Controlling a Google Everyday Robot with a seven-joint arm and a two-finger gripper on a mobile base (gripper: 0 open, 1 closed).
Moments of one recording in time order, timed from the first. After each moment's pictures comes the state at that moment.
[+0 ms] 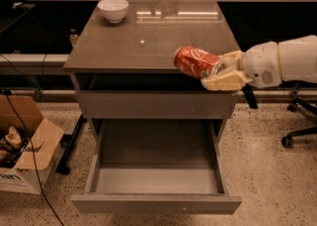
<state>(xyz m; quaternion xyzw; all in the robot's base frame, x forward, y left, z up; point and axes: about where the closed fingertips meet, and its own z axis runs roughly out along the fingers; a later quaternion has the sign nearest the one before) 0.555 -0.146 0.892 -0.49 0.71 0.26 0.44</state>
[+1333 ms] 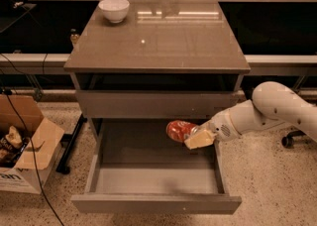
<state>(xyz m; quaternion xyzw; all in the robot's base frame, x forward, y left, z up) 0.529 -0.127 0.657 -0.39 0.84 0.32 0.22</state>
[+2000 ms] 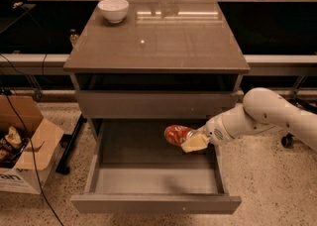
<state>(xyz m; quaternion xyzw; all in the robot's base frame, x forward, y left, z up) 0.534 -0.121 0.626 -0.38 0.85 0.31 0.21</state>
